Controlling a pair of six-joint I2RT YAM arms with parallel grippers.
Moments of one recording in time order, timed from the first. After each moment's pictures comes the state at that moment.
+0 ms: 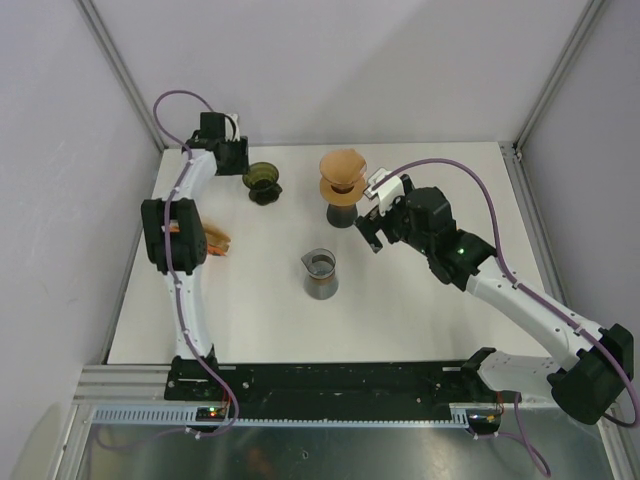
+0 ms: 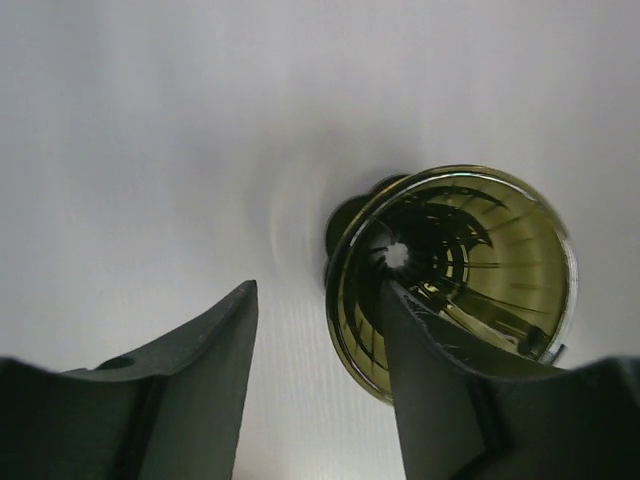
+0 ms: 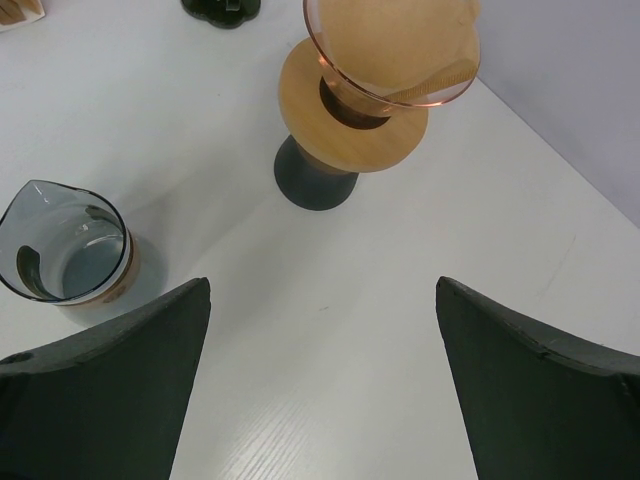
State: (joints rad) left arm -0.02 2.23 2.00 -0.59 0.10 -0.05; right arm 0.68 1.17 1.04 -0.23 0.06 -0.26
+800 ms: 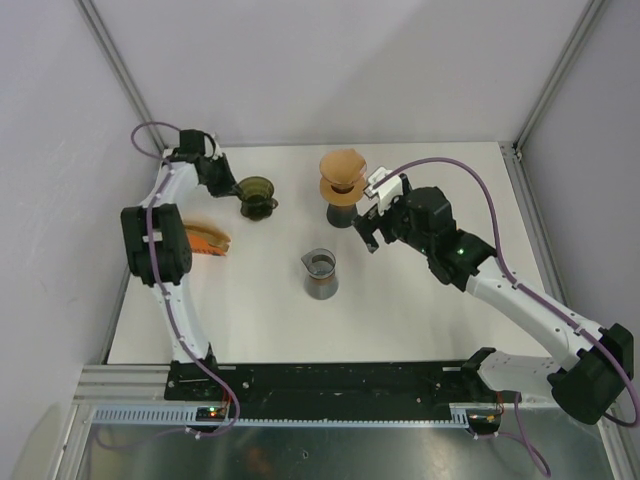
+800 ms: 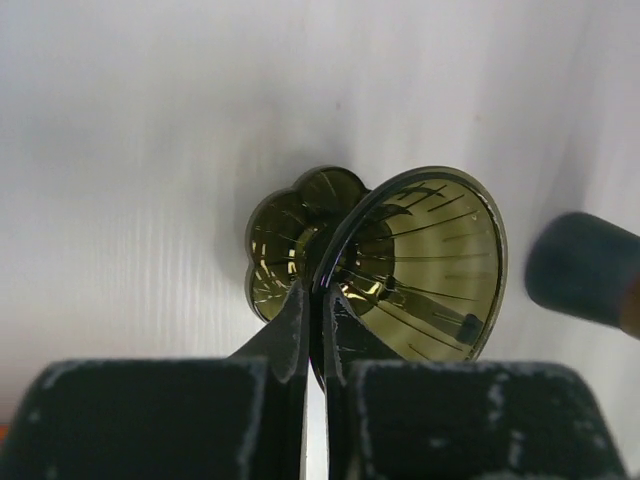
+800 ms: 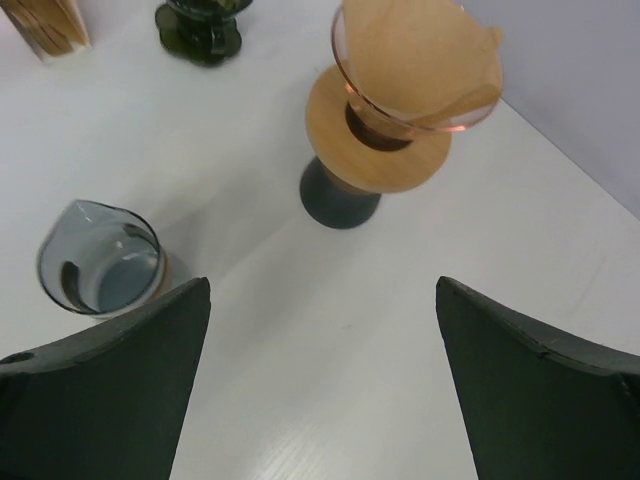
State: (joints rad) left arm 0.06 2.13 1.76 -0.59 0.34 -0.28; right arm 0.68 1.17 1.04 -0.21 0.02 -0.24
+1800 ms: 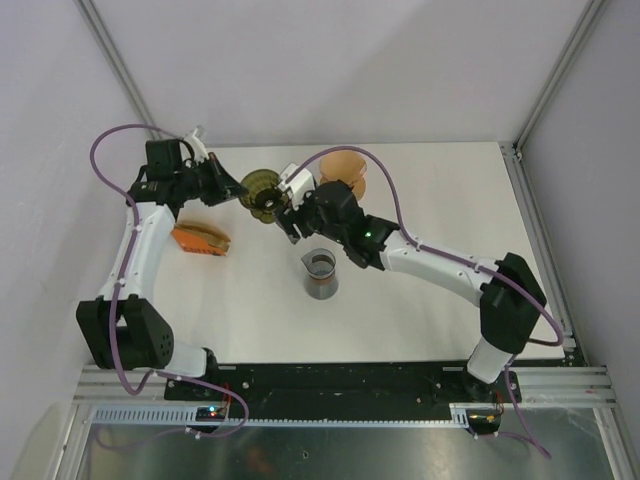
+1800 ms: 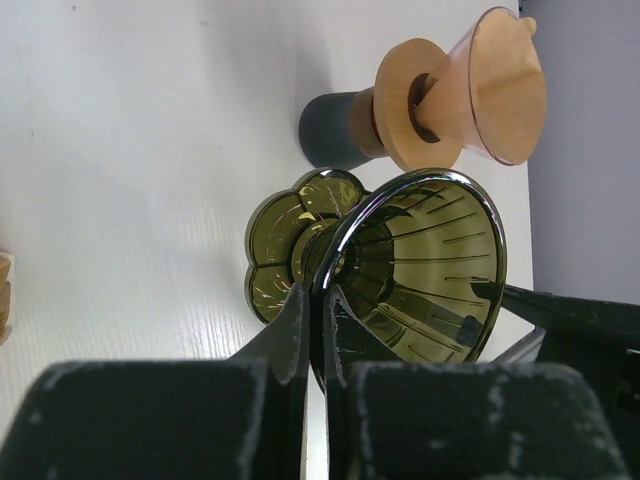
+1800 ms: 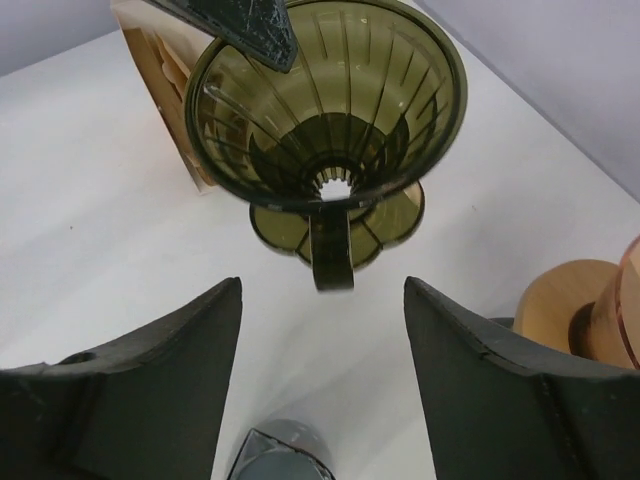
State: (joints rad) left arm 0.04 1.43 1.36 -0.61 0.59 -0.40; right arm 0.93 1.67 1.36 0.06 0.05 -0.10
